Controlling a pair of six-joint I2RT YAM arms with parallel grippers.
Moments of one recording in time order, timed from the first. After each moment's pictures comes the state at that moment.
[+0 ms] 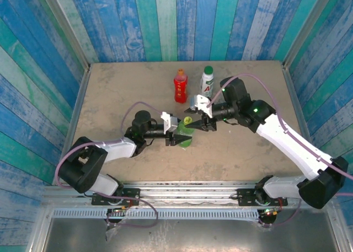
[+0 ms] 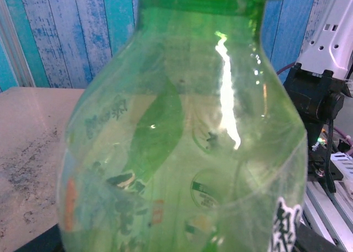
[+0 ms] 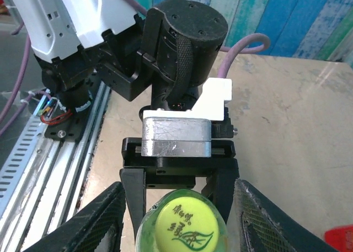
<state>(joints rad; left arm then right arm) -0.58 1.43 0.47 0.87 0.94 0.11 0.65 1.29 1.24 -0.58 -0.77 -0.59</state>
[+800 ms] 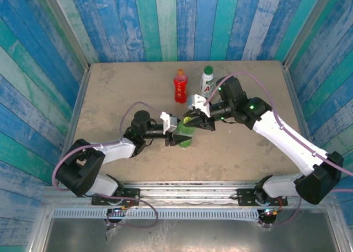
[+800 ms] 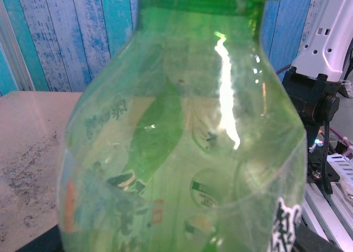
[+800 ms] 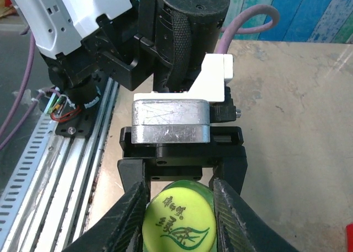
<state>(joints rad) -0.58 1.41 0.47 0.85 0.94 0.10 0.65 1.33 1.26 -0.62 -0.77 -0.58</state>
